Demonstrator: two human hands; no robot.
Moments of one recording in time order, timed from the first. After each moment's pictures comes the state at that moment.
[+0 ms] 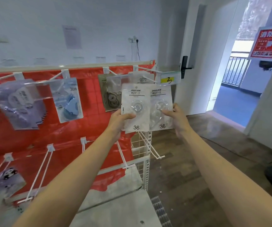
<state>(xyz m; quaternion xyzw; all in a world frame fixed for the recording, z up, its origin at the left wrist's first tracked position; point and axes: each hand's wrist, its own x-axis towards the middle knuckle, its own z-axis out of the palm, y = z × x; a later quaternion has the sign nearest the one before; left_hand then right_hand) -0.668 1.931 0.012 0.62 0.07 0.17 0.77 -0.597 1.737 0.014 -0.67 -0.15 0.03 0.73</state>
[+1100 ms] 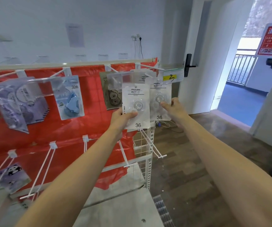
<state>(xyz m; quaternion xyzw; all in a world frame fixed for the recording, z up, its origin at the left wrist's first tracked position) -0.666 1.929 0.007 0.64 0.11 0.20 0.74 -0.565 1.754 0.024 -0.79 -0.15 0.00 0.60</state>
